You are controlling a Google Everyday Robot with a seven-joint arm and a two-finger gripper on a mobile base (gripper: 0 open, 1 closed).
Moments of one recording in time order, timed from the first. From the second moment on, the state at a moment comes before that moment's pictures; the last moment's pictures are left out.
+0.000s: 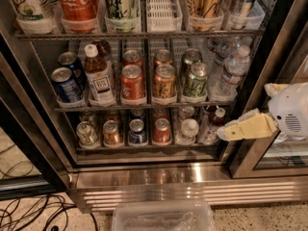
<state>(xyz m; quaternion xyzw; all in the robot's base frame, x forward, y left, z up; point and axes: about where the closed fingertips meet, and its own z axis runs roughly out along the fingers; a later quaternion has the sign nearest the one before) 0.463 -0.218 0.891 -0.33 0.84 0.08 0.42</state>
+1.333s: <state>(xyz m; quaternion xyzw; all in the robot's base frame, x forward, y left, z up) 0.469 -0.221 0.893 -0.34 0.79 0.07 0.50</state>
